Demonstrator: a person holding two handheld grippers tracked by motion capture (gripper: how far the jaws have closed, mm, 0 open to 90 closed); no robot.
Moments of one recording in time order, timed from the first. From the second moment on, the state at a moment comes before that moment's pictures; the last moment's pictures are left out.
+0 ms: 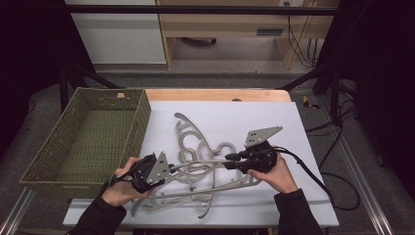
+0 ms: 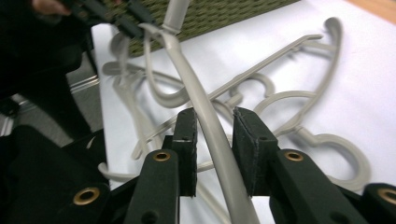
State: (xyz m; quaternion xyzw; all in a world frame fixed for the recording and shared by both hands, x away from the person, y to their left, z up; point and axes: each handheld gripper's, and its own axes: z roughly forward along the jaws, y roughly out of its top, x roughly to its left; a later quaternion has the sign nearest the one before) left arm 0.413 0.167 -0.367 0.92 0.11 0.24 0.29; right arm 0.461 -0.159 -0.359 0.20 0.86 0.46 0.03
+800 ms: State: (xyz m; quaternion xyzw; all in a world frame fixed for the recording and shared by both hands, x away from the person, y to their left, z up) left arm 0.418 0.183 -0.346 0.86 0.26 0.28 0.34; right arm 0.446 -0.219 -0.348 0.32 0.74 0.56 0.18
